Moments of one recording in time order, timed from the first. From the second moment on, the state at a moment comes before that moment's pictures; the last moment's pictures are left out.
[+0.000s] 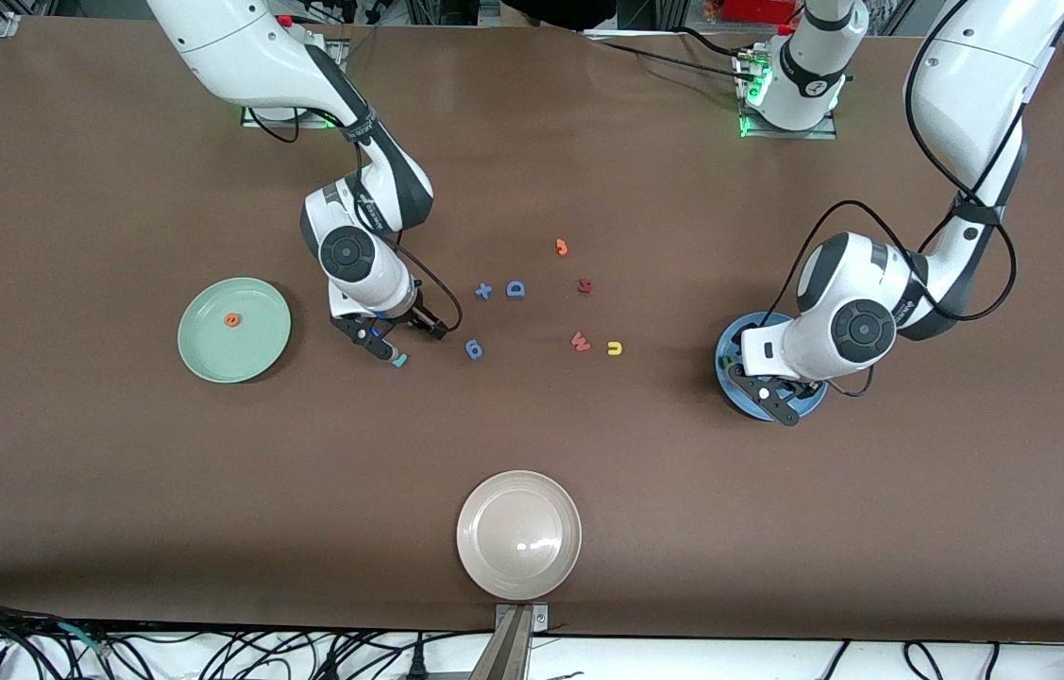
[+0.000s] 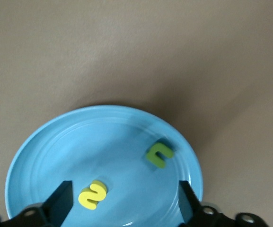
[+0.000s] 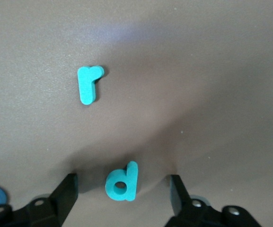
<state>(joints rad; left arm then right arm) 0.06 0.57 -0.32 -1.82 0.18 2.20 0.39 0.45 0.57 0.09 -1.99 0.08 2.50 1.08</state>
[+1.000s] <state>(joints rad) -0.24 0.63 -0.35 -1.71 0.18 2.20 0.13 0.45 0.56 0.09 -1.99 0.08 2.51 1.08</state>
